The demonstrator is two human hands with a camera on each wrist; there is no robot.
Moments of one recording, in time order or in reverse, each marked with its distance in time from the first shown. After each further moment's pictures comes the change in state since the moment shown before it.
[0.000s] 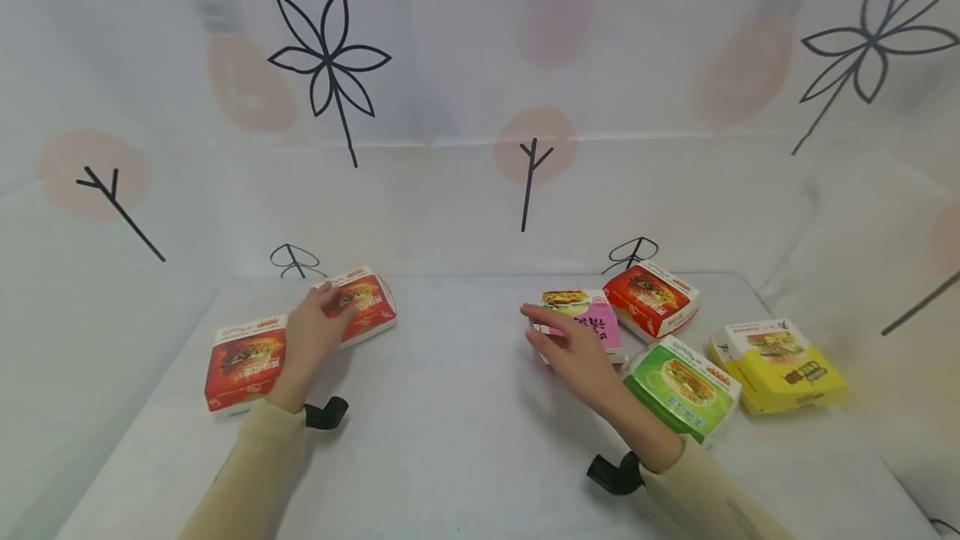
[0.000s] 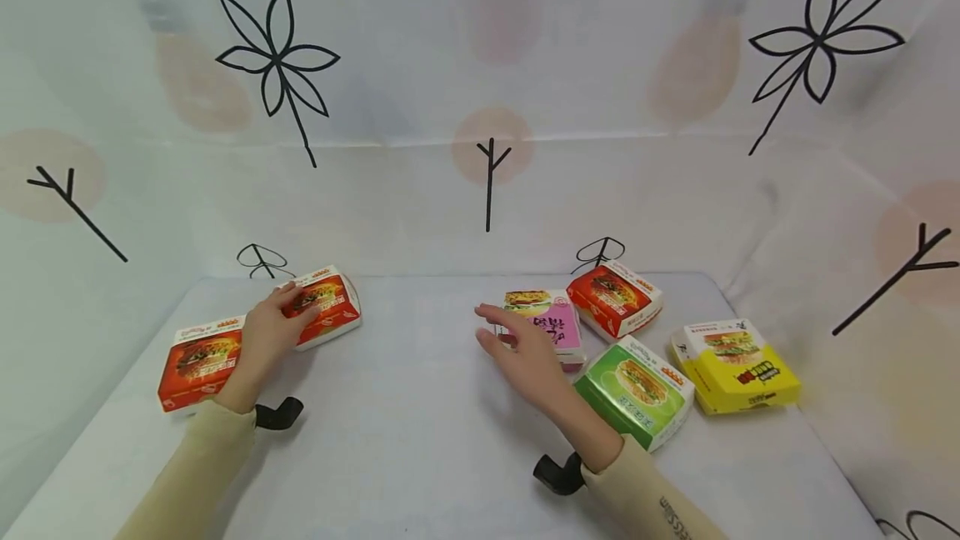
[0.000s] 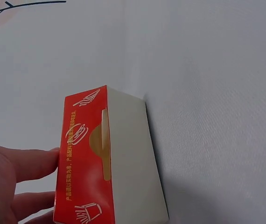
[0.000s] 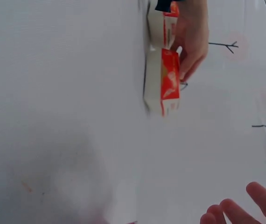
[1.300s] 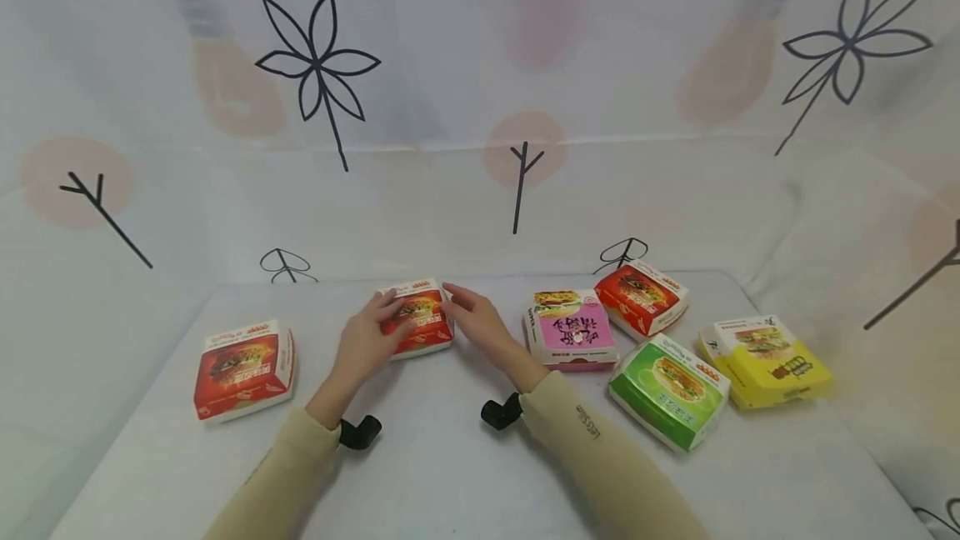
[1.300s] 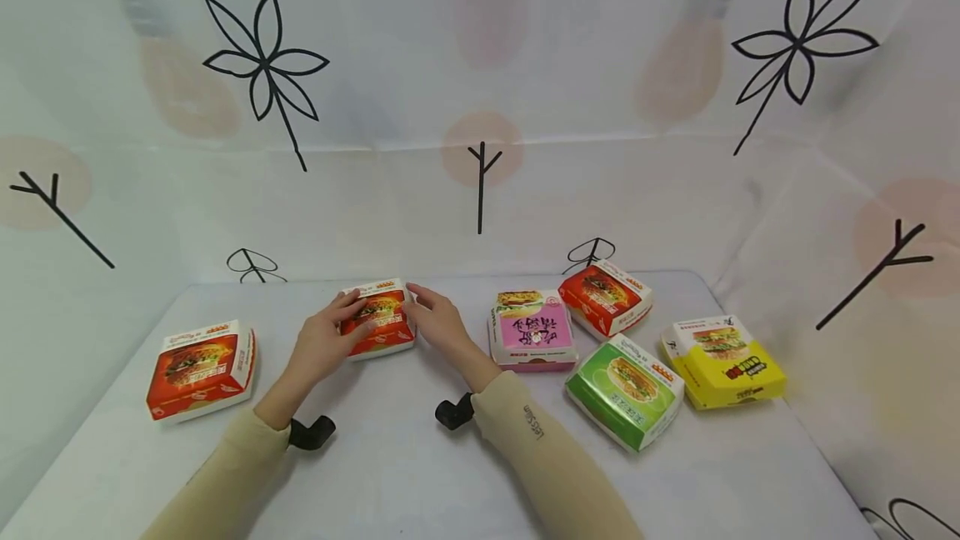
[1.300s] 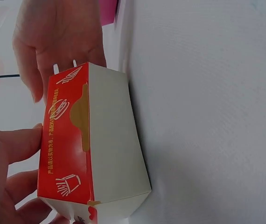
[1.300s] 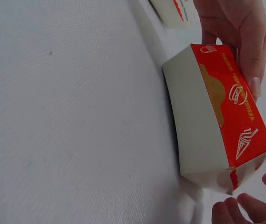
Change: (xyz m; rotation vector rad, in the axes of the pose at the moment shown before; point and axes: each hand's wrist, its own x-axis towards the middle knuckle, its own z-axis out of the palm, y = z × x) left_hand -0.012 0.045 0.056 -0.013 -0.098 0.238; right_hand 0.101 0.008 0.100 0.247 -0.074 0.225
